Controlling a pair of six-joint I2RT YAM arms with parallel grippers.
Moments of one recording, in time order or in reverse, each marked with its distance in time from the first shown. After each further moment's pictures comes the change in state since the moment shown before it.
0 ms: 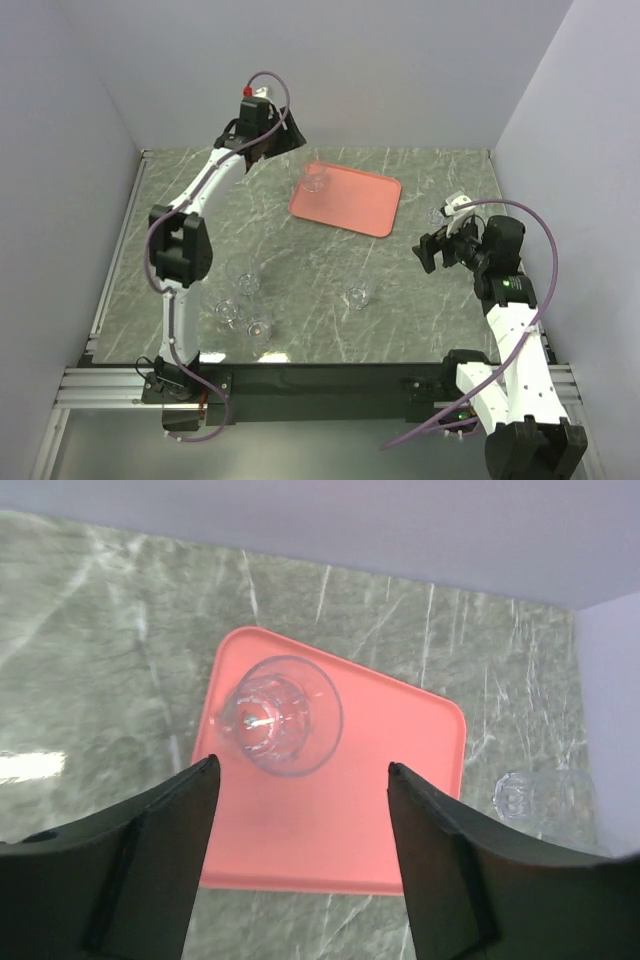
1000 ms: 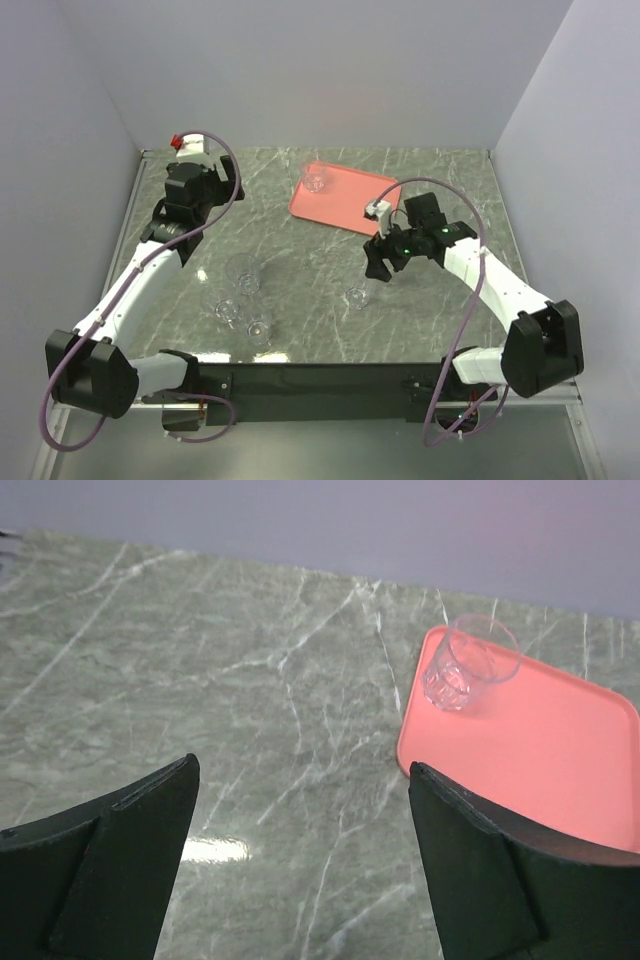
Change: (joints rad) left arm 0.068 -0.974 -1.048 0.299 -0.322 0.321; right arm 0.419 0.504 0.224 -0.231 0.018 -0.002
